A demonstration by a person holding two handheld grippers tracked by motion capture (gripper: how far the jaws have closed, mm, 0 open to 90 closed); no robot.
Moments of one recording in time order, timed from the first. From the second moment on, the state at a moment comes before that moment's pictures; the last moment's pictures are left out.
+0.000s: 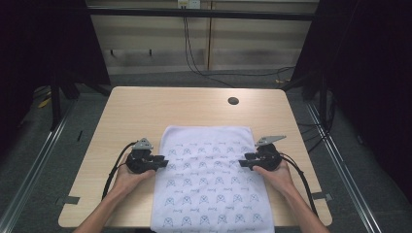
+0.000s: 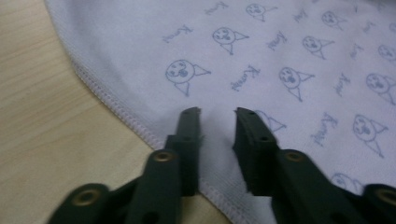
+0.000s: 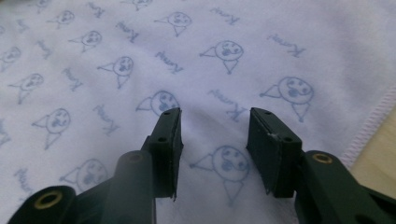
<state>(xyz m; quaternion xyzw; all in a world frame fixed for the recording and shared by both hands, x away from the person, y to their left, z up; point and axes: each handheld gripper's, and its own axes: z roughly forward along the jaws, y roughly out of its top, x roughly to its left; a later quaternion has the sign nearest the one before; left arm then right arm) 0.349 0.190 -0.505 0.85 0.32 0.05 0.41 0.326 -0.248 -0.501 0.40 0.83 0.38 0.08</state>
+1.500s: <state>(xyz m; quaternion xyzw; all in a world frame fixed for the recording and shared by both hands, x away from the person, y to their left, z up) 0.333 0.197 -0.481 0.84 0.32 0.06 0.44 0.295 -0.296 -0.483 0.44 0.80 0.39 0.13</state>
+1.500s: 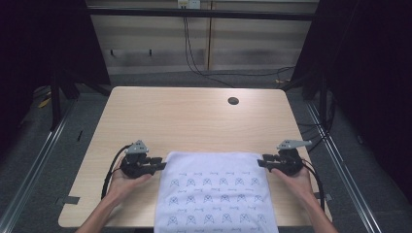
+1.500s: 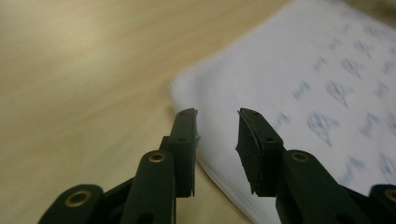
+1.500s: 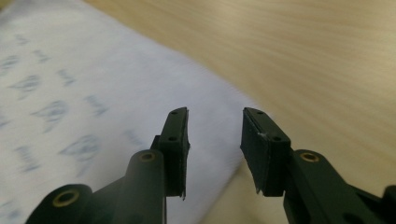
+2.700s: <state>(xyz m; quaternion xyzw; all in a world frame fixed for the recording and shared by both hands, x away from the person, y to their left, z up) 0.355 0.180 -0.504 0.85 0.34 0.03 0.40 0.317 -0.290 -0.498 0.45 0.79 0.40 0.10</state>
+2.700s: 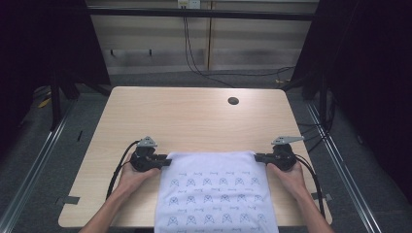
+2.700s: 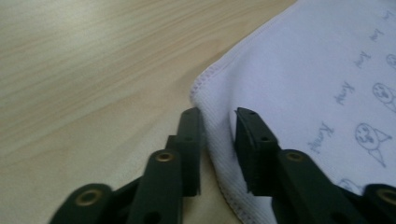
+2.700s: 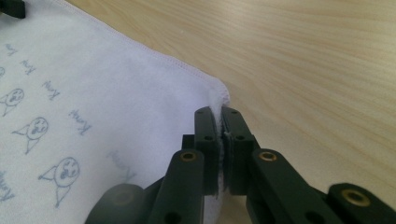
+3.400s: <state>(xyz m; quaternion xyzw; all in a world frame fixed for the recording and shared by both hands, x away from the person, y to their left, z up) 0.366 0.217 -0.423 0.77 0.32 0.04 0.55 0.340 -0.291 -0.409 0.41 0.73 0.53 0.11</state>
